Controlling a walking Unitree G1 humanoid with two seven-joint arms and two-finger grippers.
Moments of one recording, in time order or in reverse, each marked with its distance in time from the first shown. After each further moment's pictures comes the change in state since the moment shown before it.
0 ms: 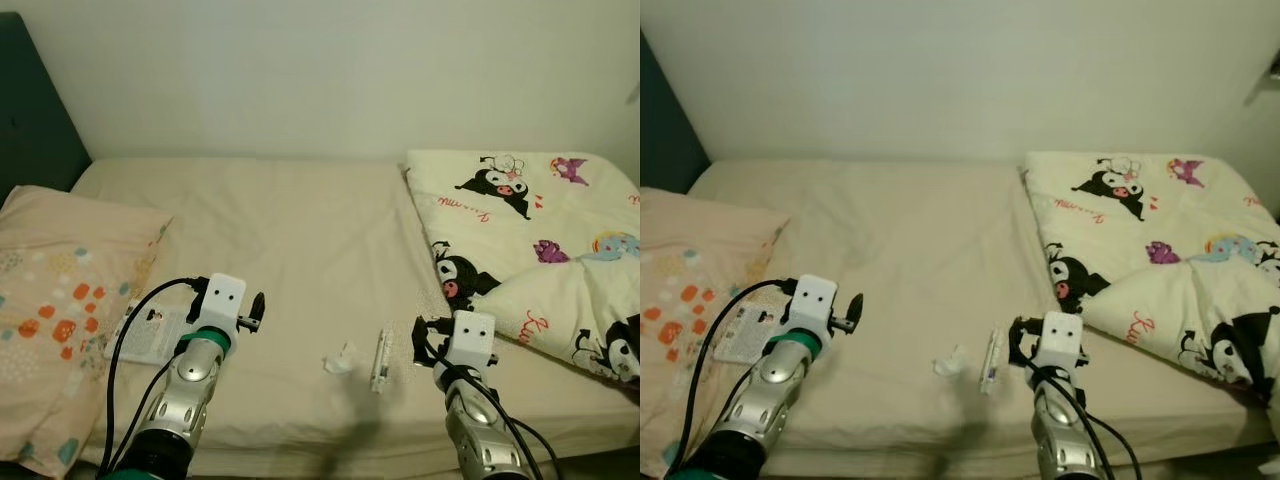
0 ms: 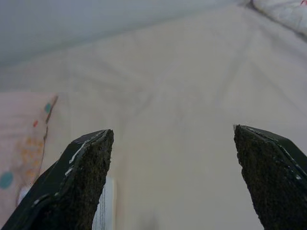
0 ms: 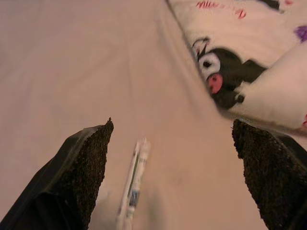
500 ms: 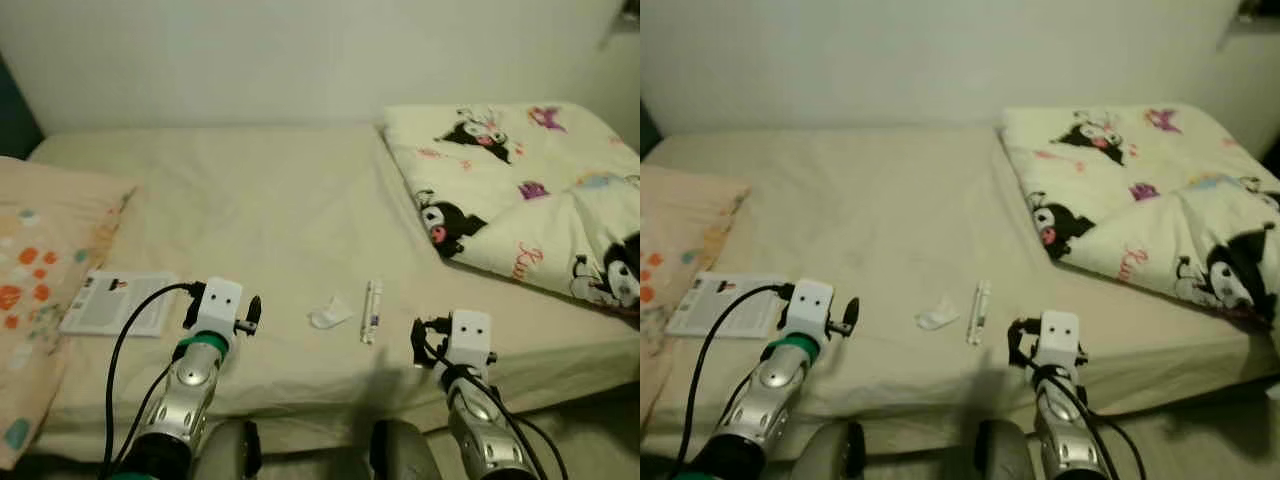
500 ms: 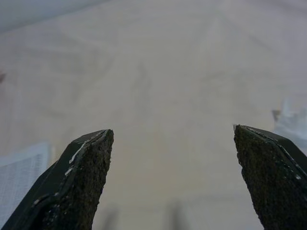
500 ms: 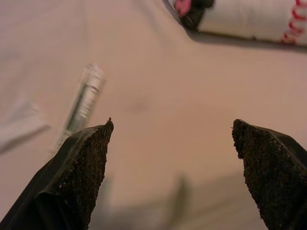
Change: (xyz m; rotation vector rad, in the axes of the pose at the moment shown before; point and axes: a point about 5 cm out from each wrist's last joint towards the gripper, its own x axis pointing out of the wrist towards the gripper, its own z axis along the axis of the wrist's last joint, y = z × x) left arm -0.003 0.001 -0.008 -0.007 0.023 0.024; right arm 0.000 -0.001 -0.004 -0.017 0.029 0.017
